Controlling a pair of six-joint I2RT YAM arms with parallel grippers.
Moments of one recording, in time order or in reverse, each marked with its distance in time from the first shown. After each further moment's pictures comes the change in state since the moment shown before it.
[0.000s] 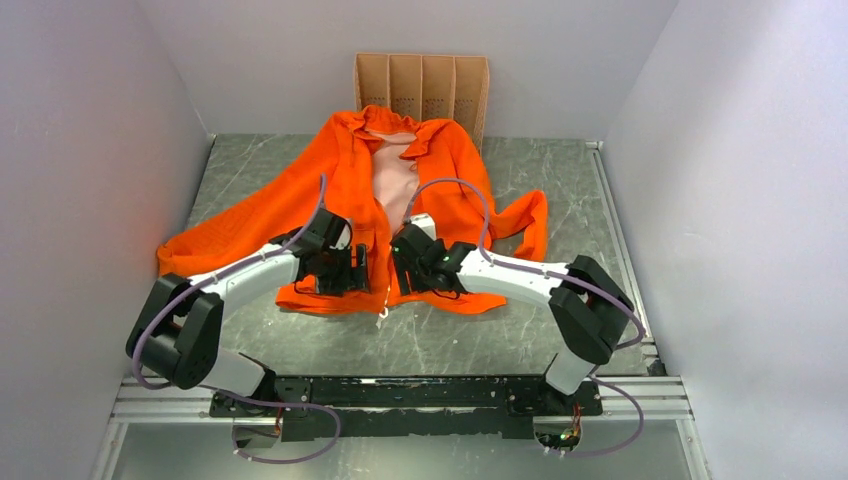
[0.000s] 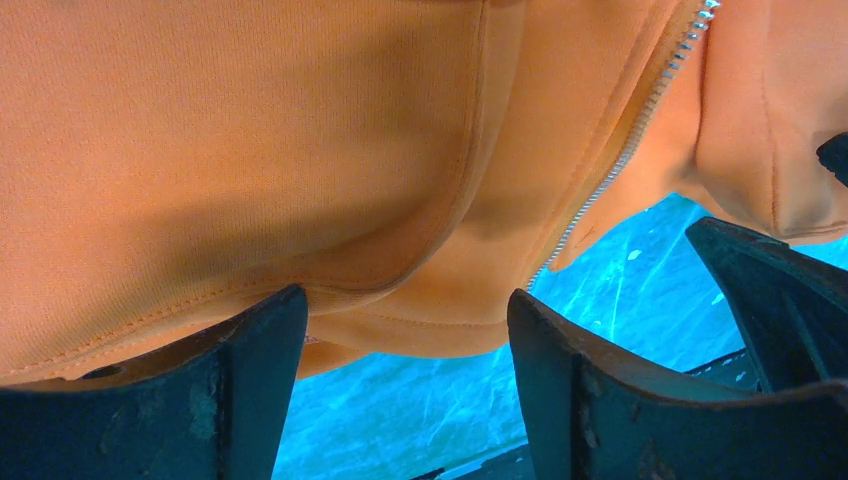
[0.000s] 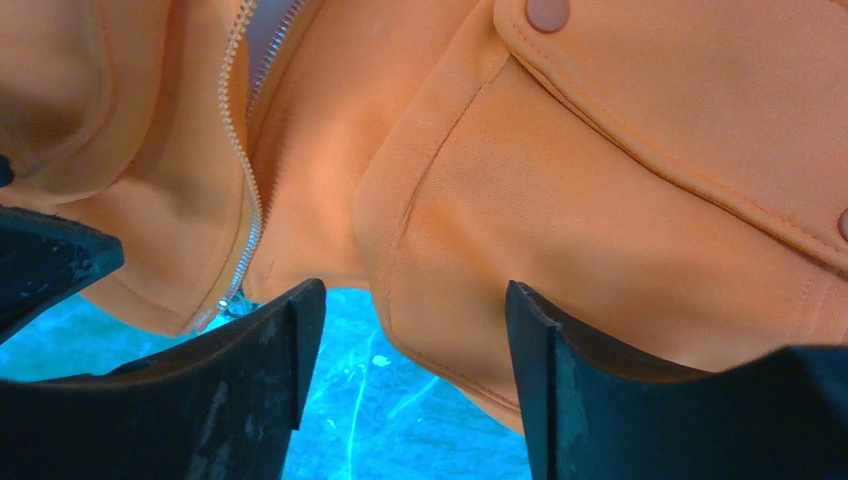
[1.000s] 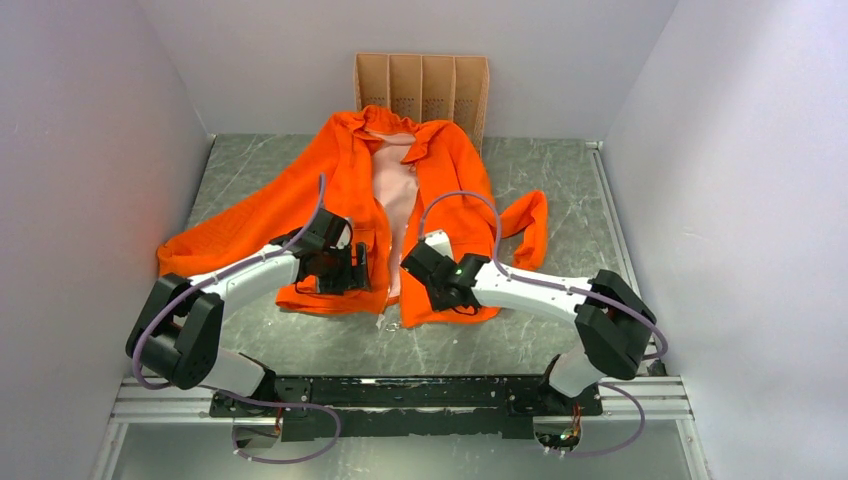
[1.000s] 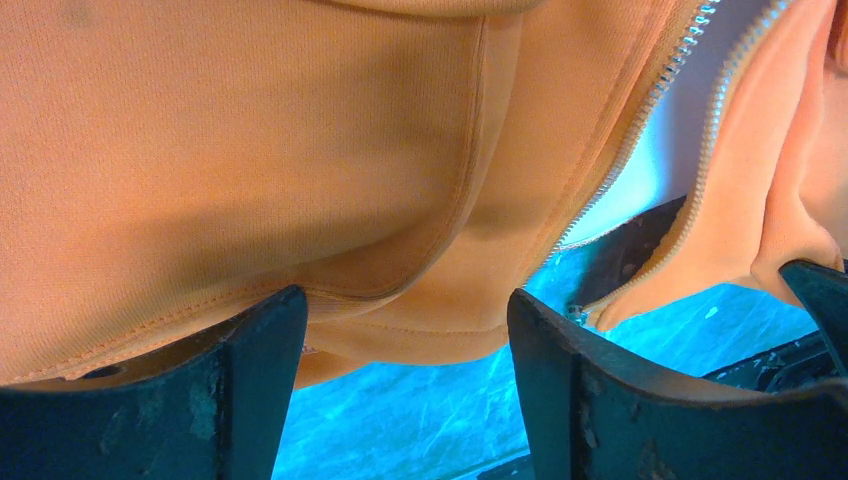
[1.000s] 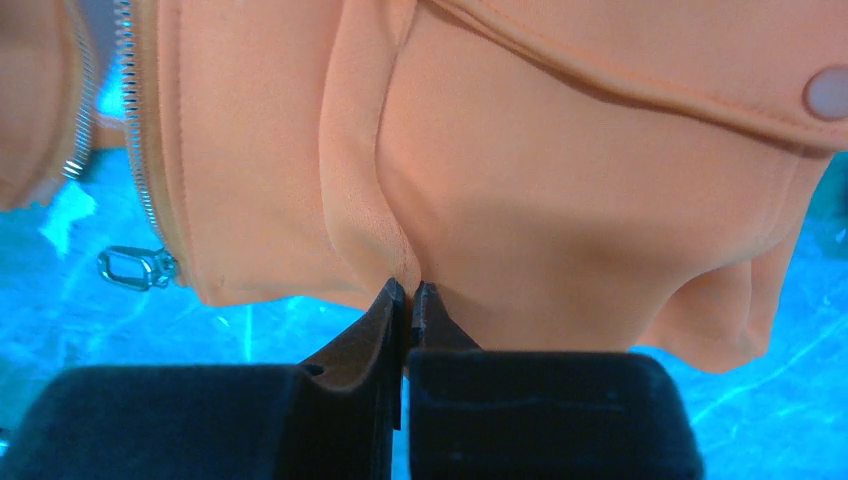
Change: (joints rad) left arm -0.004 0.004 -0.012 0.029 -0.018 -0.018; right arm 0.056 -0.110 -0.075 -0.192 0.090 0.014
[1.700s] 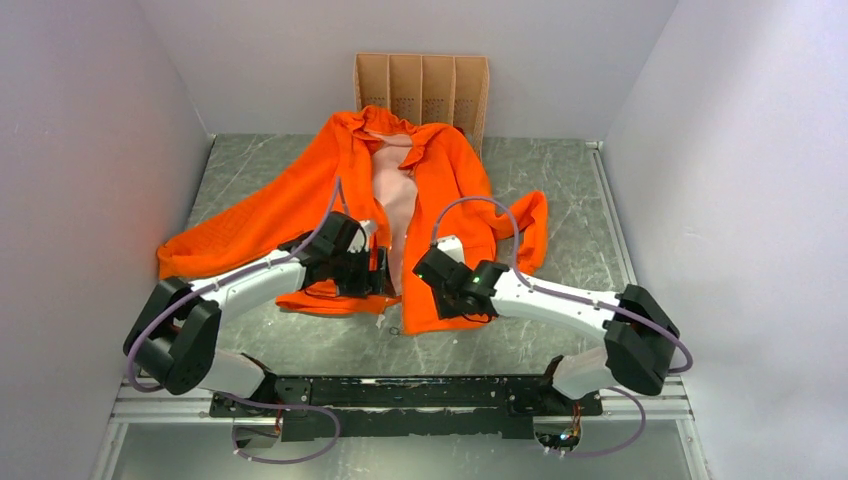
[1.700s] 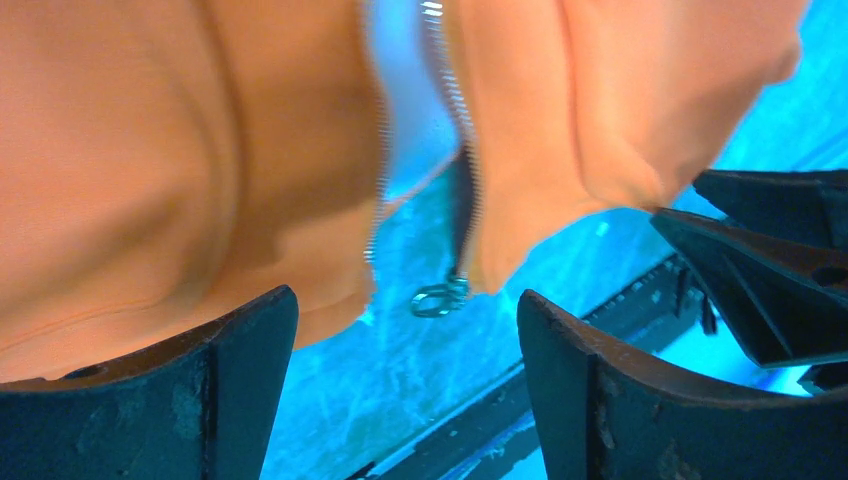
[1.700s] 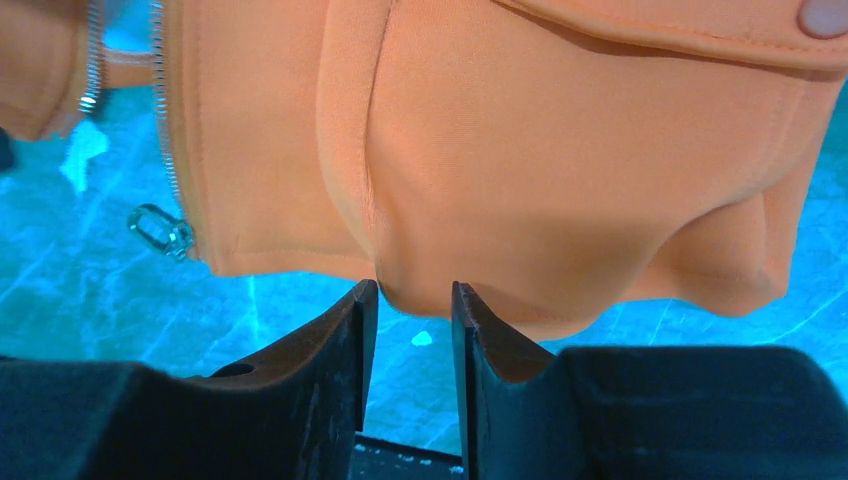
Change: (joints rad) left arm -0.087 -0.023 0.000 0.070 0.153 -0.008; right arm 0.011 -0.120 -0.086 -0.050 -0.040 0.062
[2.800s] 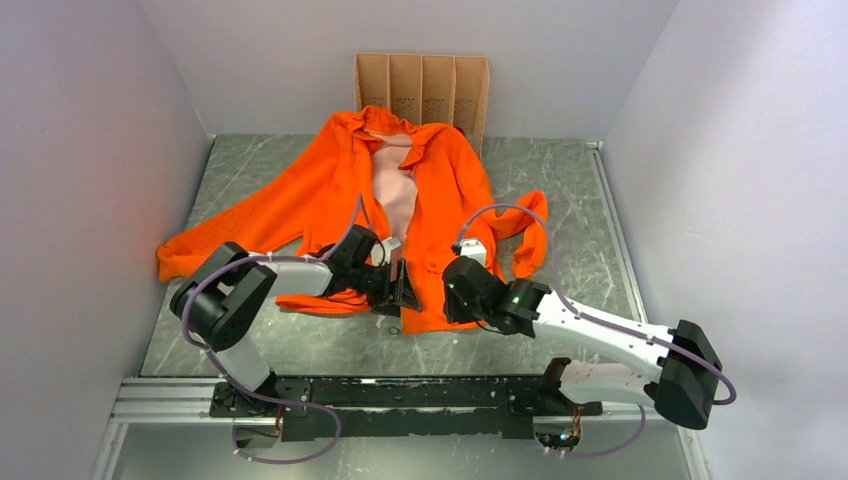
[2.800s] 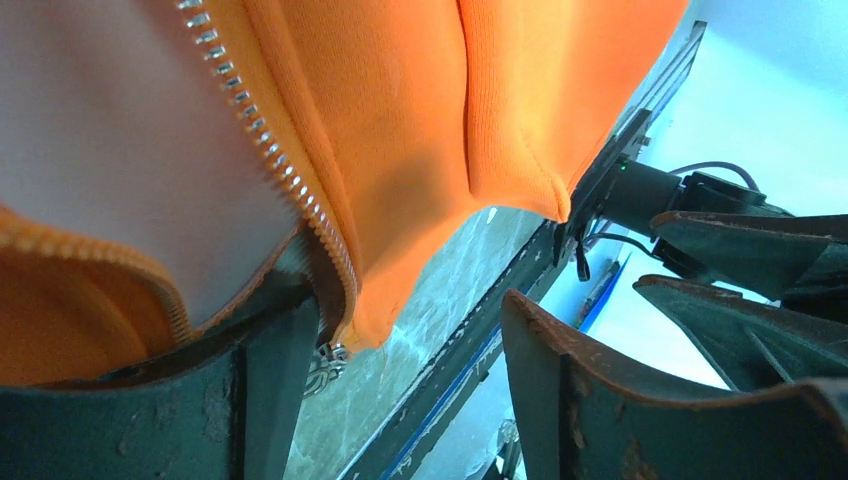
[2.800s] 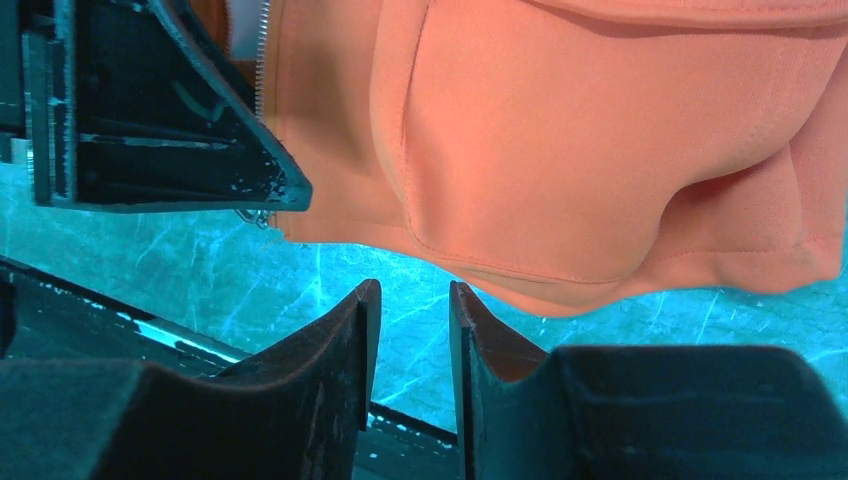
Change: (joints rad) left arm -0.071 0.266 -0.076 0.431 0.348 -0.206; right arm 0.000 -0.302 -0.163 0.104 -0.047 0.059
